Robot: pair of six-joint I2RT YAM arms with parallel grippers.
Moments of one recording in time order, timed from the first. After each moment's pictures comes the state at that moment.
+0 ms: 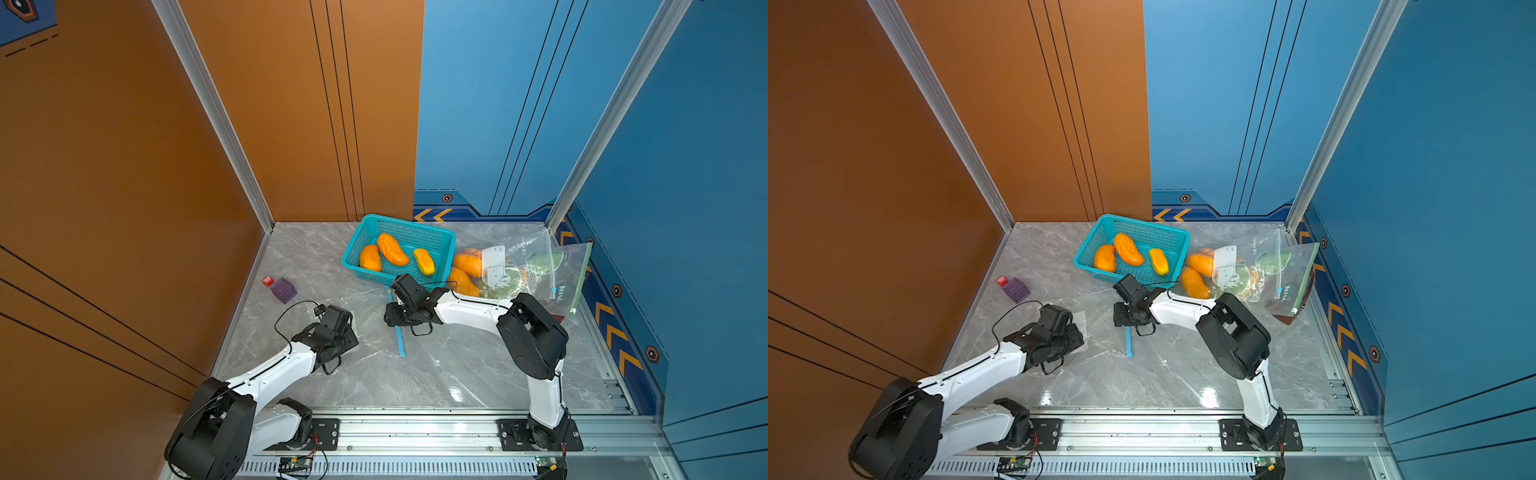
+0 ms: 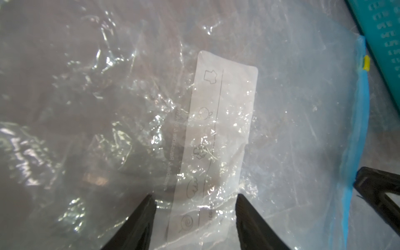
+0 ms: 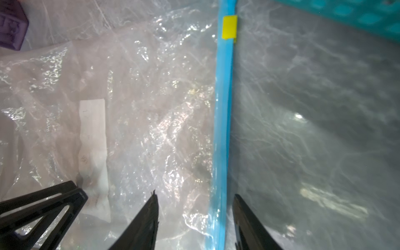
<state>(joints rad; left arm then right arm) -0.41 1.17 0.46 -0.34 -0.11 -0.91 0.84 1.99 1.32 -0.30 -0.13 0.70</state>
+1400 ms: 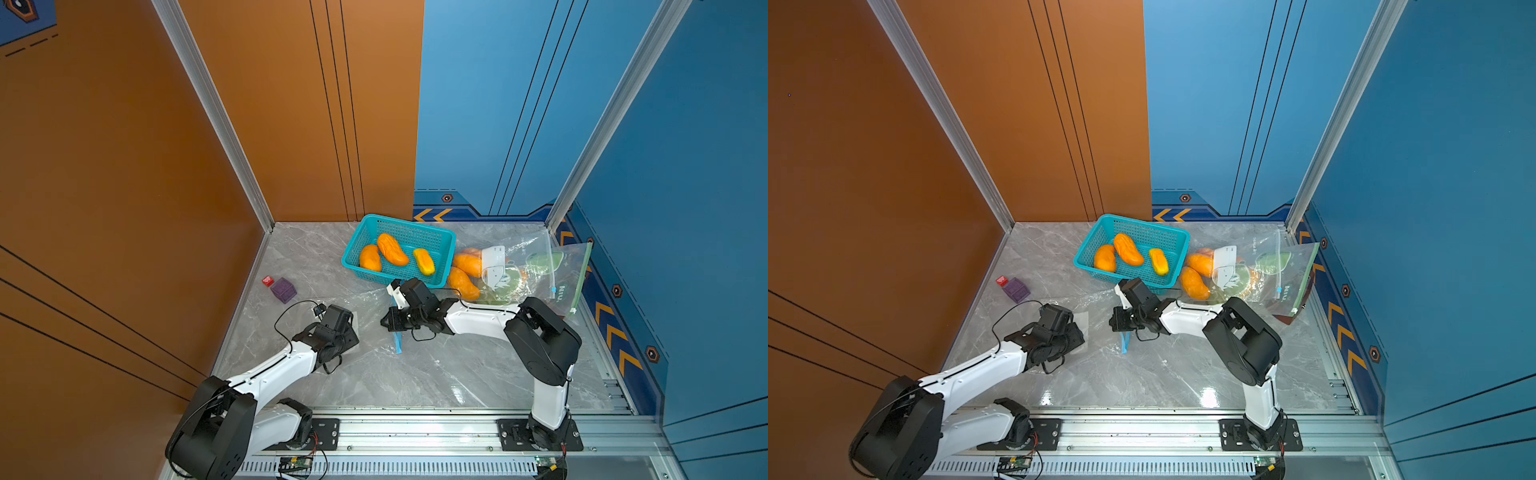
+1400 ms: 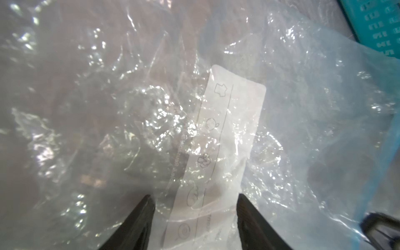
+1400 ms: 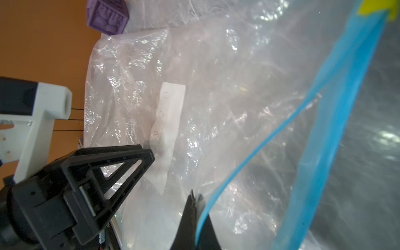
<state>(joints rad) -0.42 1.16 0.46 -0.34 -0.11 -0.94 0.85 1.86 1.13 -0.02 -0.34 0.61</state>
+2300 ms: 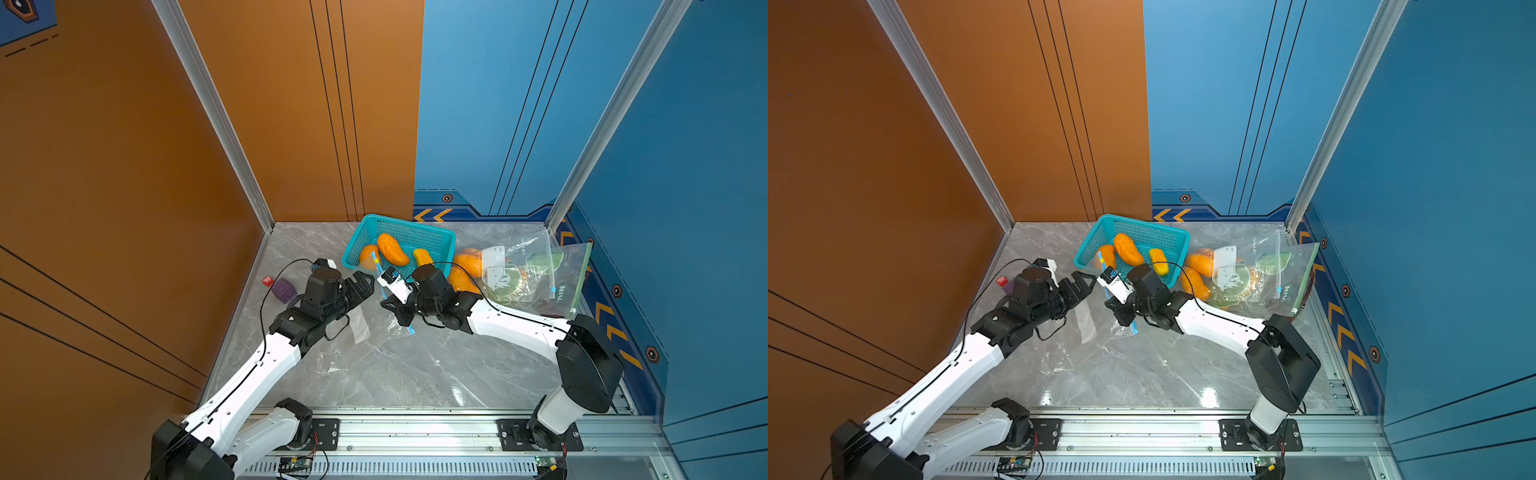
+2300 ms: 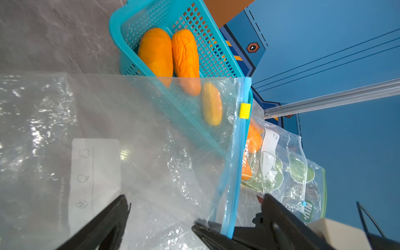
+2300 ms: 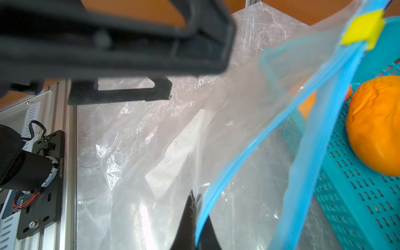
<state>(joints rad) -0.45 1.06 0.86 -0.37 0.04 -0.98 0.84 1.66 1.15 -0.05 -0.30 -0.03</state>
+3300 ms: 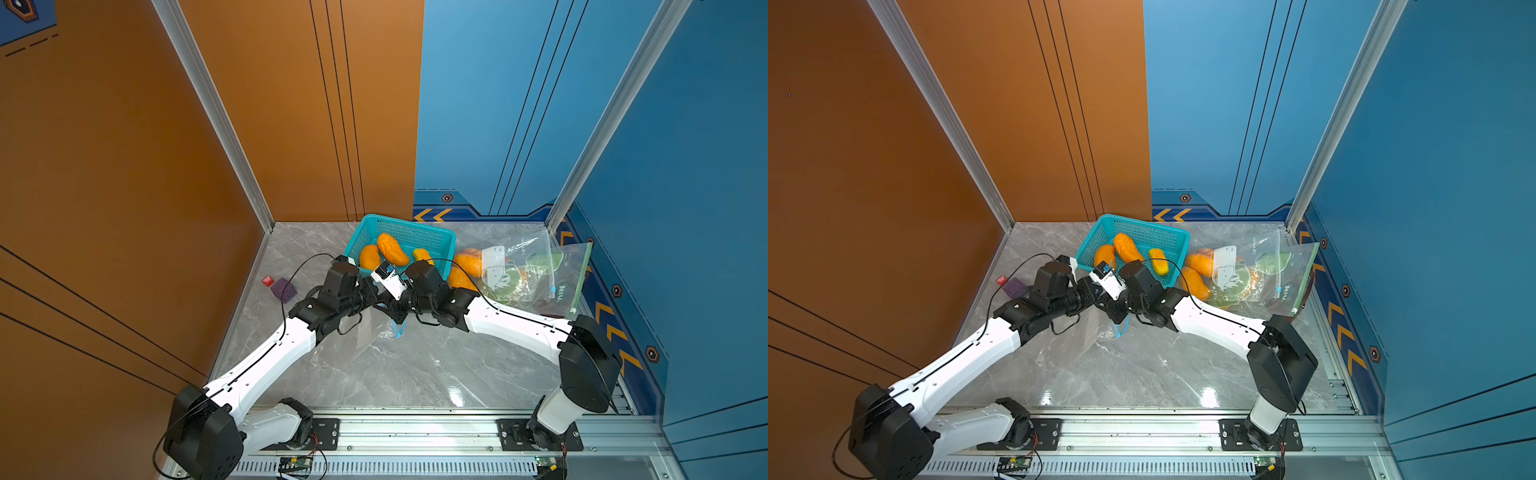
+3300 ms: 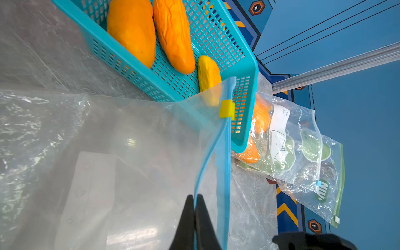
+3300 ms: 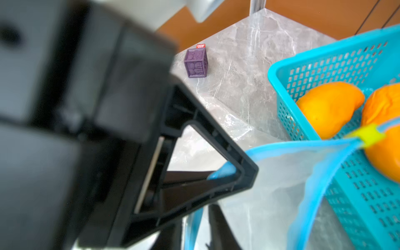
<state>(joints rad) -0.49 1.17 0.88 -0.34 0.06 -0.92 0.87 1.67 1.24 -0.11 -0.29 0.09</state>
